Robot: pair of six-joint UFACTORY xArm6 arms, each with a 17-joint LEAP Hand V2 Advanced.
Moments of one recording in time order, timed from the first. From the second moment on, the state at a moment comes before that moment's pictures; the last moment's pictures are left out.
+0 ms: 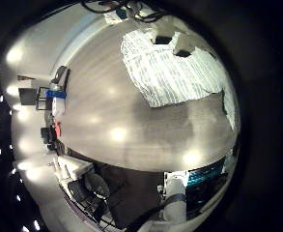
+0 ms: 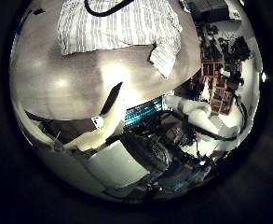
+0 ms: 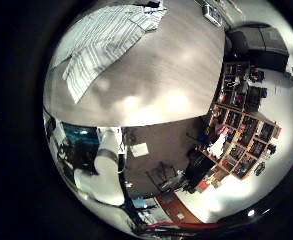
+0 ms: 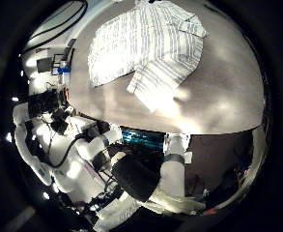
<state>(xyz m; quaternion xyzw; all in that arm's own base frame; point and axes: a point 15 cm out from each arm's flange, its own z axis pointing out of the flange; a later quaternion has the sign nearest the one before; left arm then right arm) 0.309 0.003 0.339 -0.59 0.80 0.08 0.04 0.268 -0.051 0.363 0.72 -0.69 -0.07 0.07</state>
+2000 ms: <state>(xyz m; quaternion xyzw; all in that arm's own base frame) 0.441 0.050 0.186 -0.58 0.80 0.16 -0.01 0.337 -0.019 0.183 0.73 -0.62 -0.15 0.25</state>
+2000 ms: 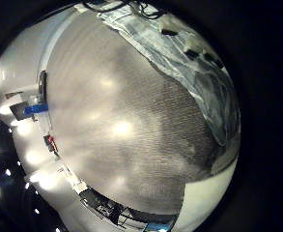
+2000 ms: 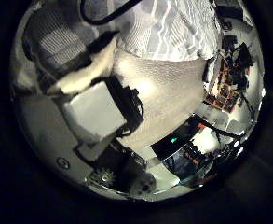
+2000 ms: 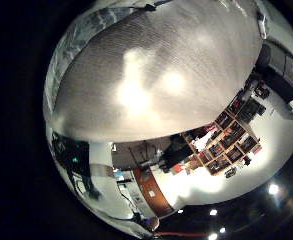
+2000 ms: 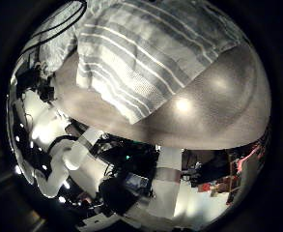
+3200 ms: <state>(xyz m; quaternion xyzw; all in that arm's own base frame) 0.434 0.019 0.273 -0.55 0.81 0.18 -0.04 0.379 -0.012 0.158 0.77 -0.62 -0.02 0.15</state>
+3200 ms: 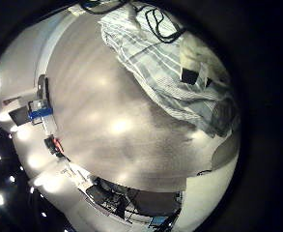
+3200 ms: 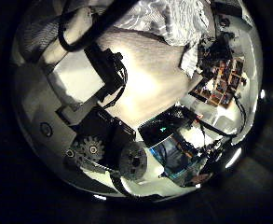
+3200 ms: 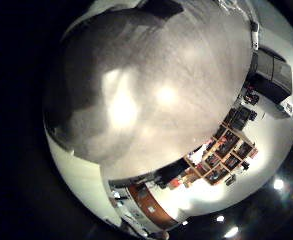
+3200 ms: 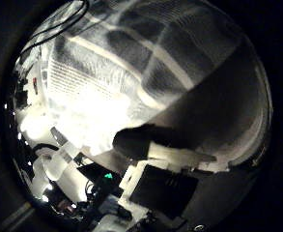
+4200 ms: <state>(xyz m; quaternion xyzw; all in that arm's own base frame) 0.375 0.029 0.320 -0.53 0.82 0.19 -0.08 0.297 -0.046 0.320 0.76 -0.64 0.03 0.11</state>
